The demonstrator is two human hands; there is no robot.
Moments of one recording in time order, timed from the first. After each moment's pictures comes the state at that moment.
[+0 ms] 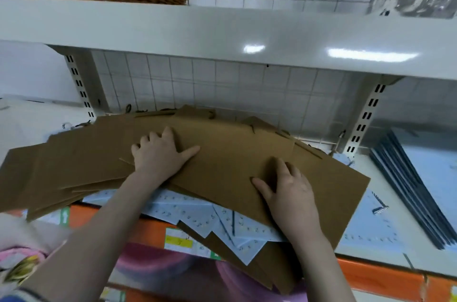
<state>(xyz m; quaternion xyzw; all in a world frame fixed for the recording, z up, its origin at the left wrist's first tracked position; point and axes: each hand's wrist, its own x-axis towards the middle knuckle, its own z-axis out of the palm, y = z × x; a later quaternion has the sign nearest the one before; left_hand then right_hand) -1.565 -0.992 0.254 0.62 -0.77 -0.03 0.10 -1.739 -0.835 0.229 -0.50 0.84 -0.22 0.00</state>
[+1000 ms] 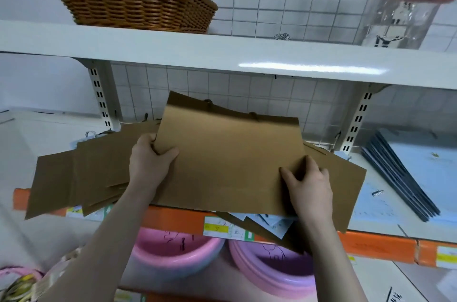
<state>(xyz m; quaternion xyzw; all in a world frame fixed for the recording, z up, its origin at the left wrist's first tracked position) -1.482 -0.977 0.259 0.53 -0.63 -0.32 0.47 -1.690 -0.820 0.249 -0.31 0.85 -0.42 0.02</state>
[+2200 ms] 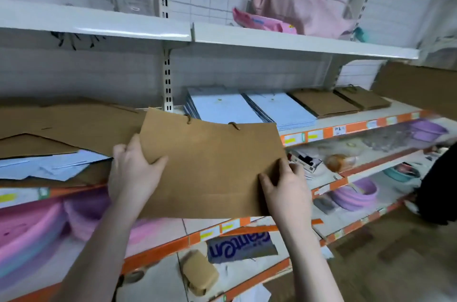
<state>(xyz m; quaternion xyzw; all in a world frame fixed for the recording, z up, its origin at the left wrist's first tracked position) -1.665 -0.672 0.248 0.41 -0.81 -0.28 0.31 -1.771 -0.460 0.233 -0.15 0.93 -0.30 -0.14</state>
